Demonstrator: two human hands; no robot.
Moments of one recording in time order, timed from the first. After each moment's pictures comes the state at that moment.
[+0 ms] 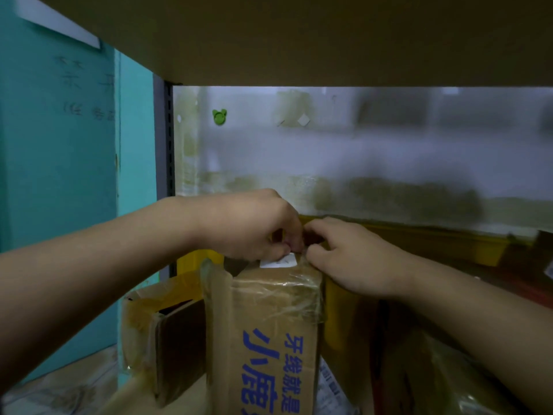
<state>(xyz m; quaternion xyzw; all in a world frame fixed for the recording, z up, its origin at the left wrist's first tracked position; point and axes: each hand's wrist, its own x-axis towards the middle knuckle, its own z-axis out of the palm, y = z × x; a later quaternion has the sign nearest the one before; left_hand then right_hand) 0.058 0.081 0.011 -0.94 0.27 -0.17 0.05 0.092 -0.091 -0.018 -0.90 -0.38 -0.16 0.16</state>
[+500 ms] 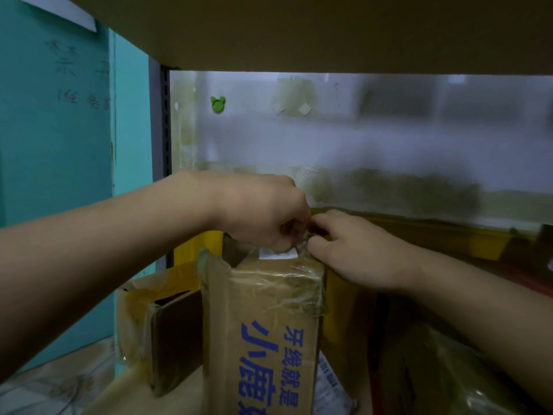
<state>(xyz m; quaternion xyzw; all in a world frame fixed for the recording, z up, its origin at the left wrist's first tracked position) 0.059 0.062 0.020 -0.95 0.23 -0.14 0.14 0.095 -0.091 -0.021 -0.91 -0.36 -0.15 0.15</state>
